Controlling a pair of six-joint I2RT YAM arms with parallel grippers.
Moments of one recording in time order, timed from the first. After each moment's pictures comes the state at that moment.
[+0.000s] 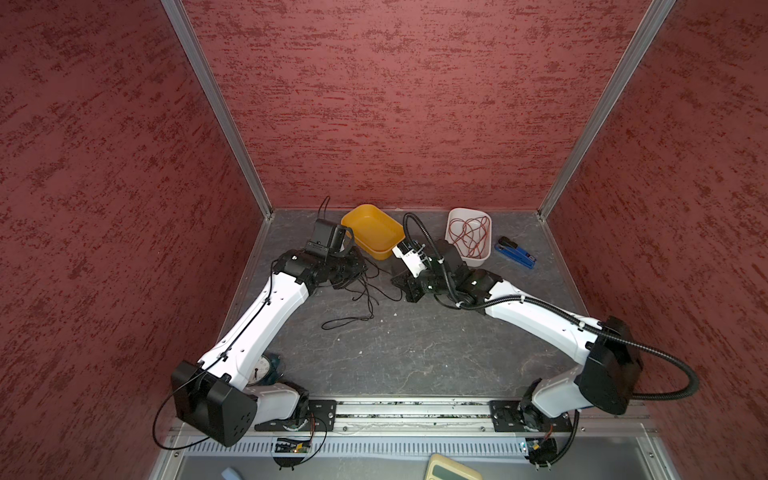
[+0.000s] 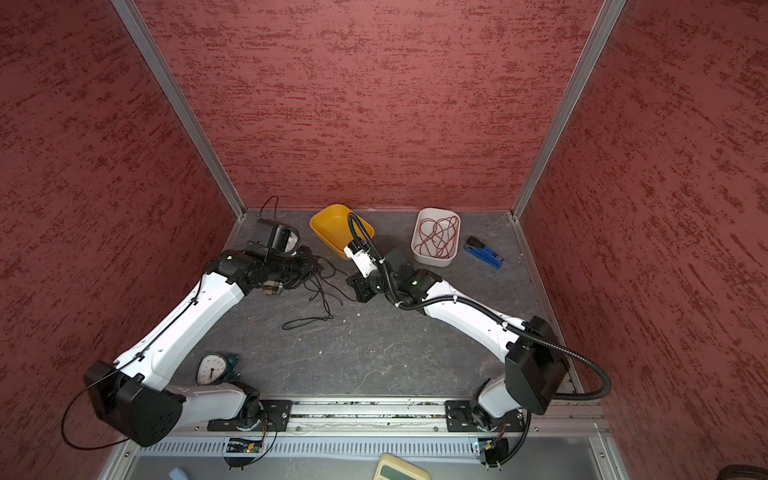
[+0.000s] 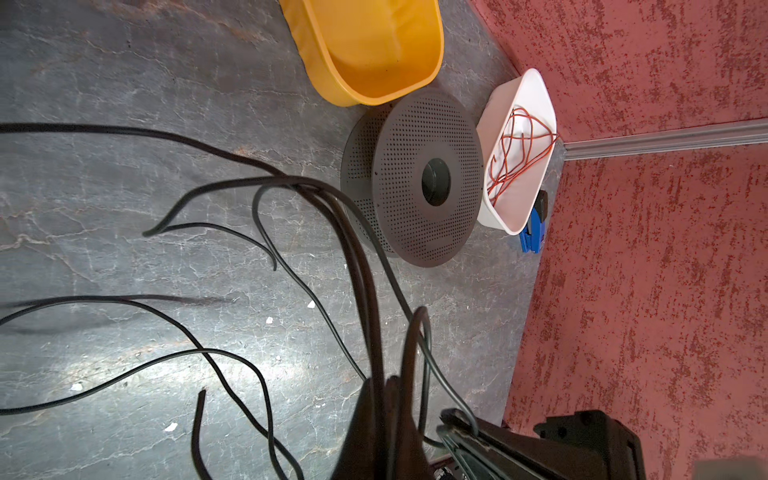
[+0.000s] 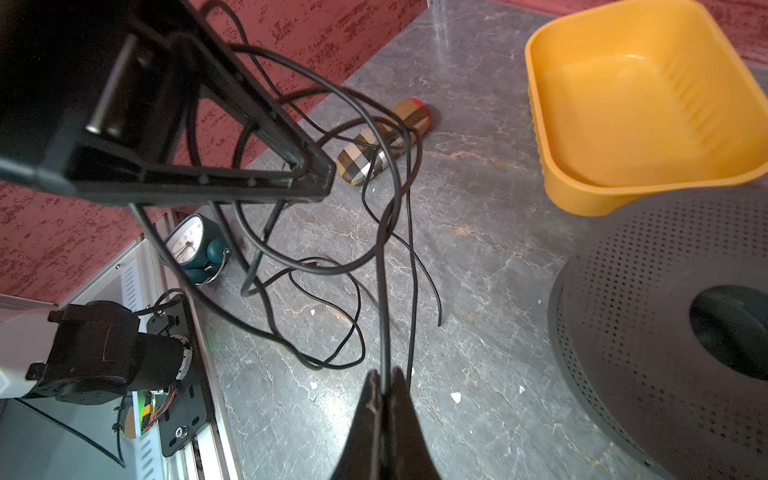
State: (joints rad) left arm -0.38 1.29 1.27 -0.85 0.24 -0.93; right arm 0.78 1.49 1.19 -0.27 -0.30 0.20
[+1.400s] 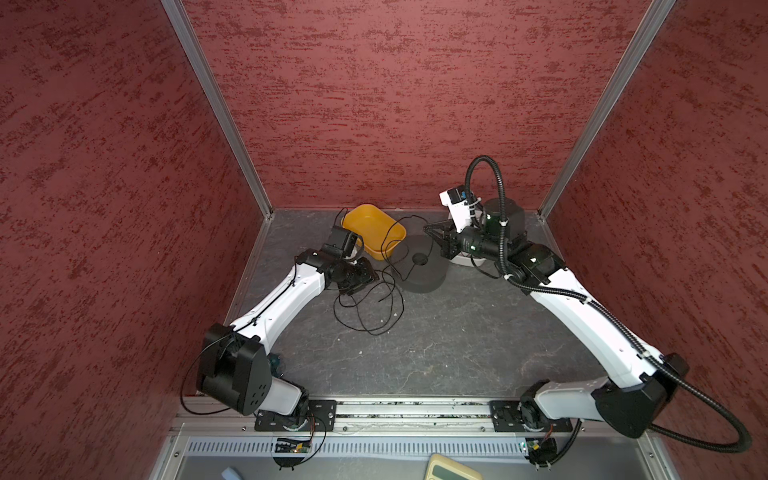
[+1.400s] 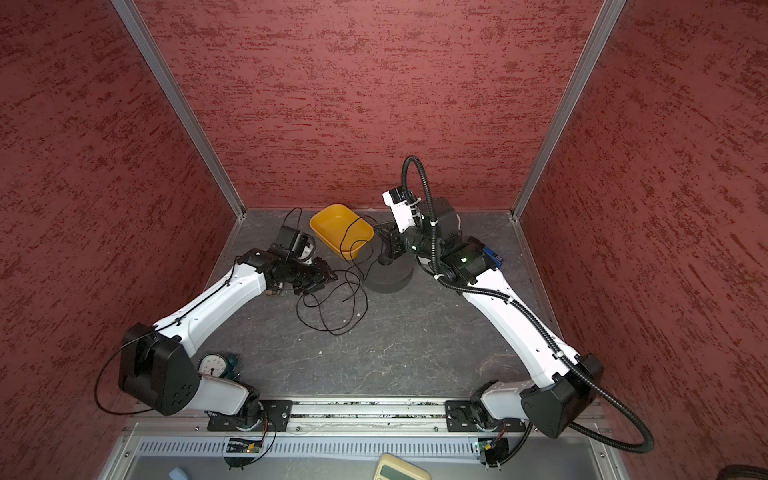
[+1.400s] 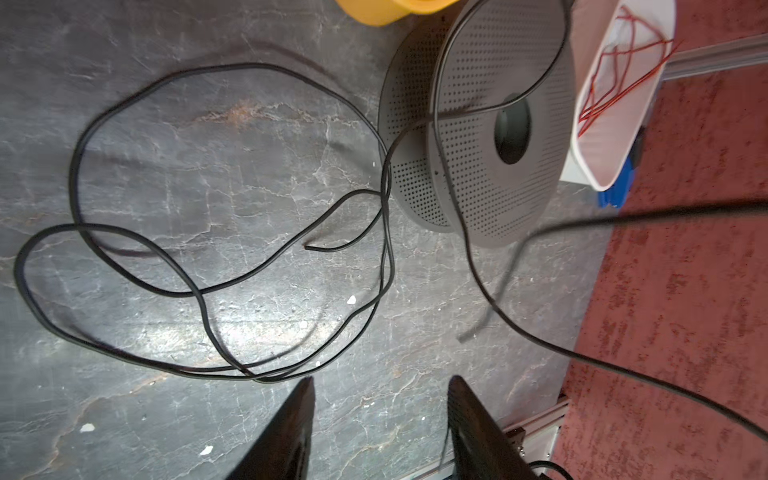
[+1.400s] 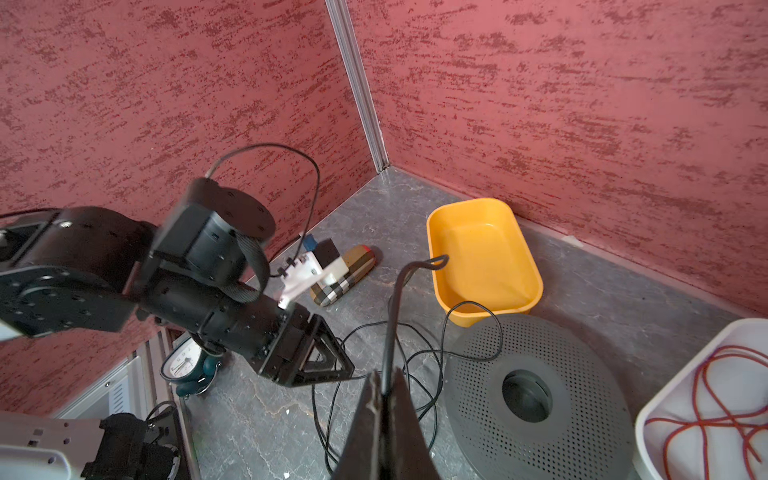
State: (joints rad) left arm -0.40 1.47 1.19 -0.78 0.30 -0.78; right arm 0.55 1.35 1.45 -0.40 -0.34 0.17
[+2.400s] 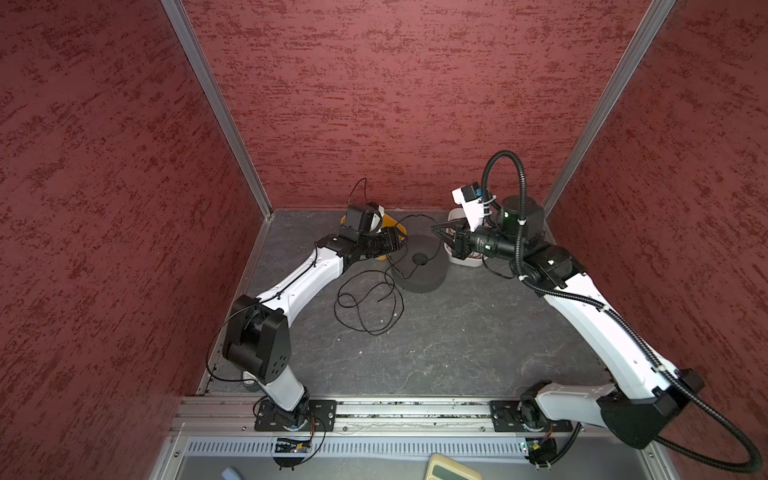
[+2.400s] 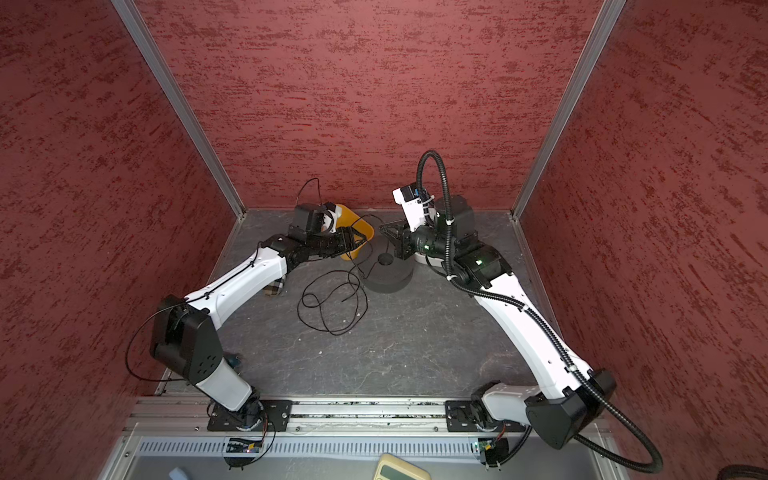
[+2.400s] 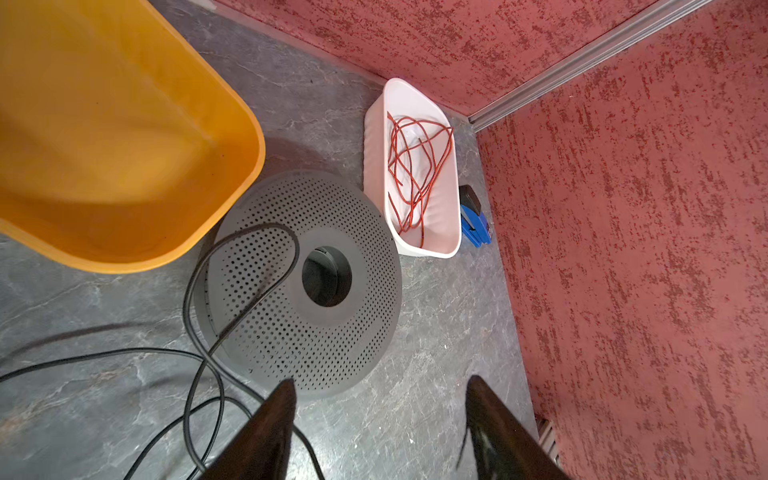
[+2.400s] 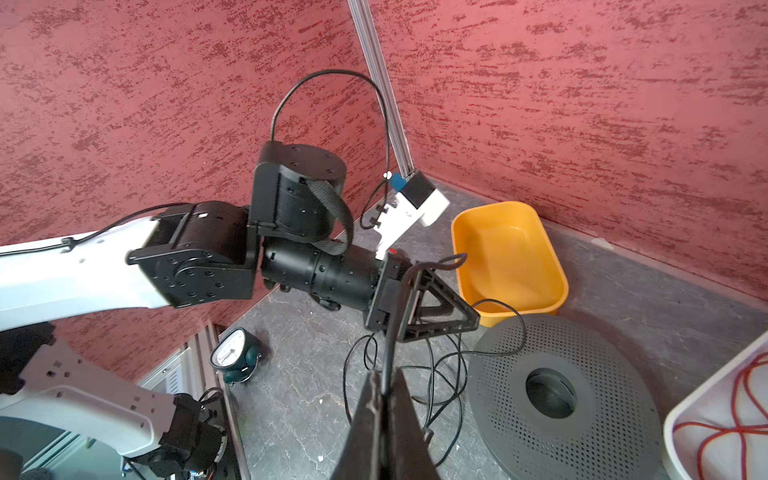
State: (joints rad) left arm -0.45 1.66 1.39 -0.35 0.34 -0.65; right arm 0.49 1.29 1.45 -0.44 -0.49 0.20
